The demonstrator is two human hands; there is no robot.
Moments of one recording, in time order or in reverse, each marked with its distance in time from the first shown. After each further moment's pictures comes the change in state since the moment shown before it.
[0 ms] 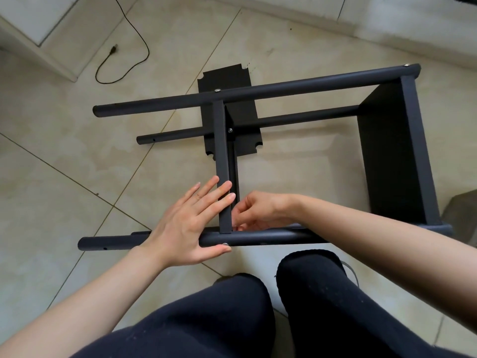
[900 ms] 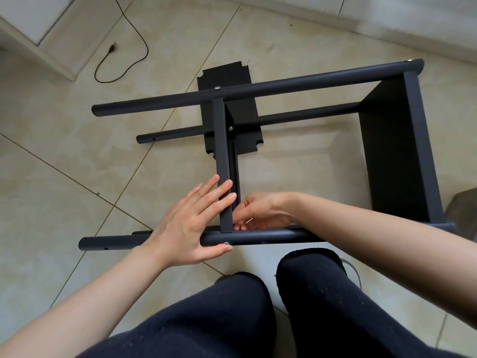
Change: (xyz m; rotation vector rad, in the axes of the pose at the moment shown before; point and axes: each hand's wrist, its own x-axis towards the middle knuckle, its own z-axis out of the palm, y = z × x) left_hand 0.001 -0.001 0.003 -0.014 0.002 0.004; right_hand -0.005 -0.012 0.007 0.063 0.003 0.147
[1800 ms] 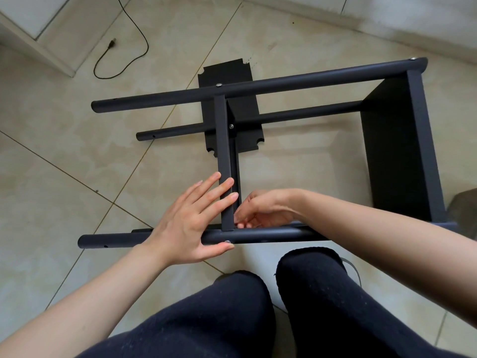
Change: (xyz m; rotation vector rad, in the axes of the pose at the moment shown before) left_hand 0.000 0.000 0.001 0.027 0.035 0.016; right_hand 0.005 0.001 -0.009 0.094 -0.041 0.077
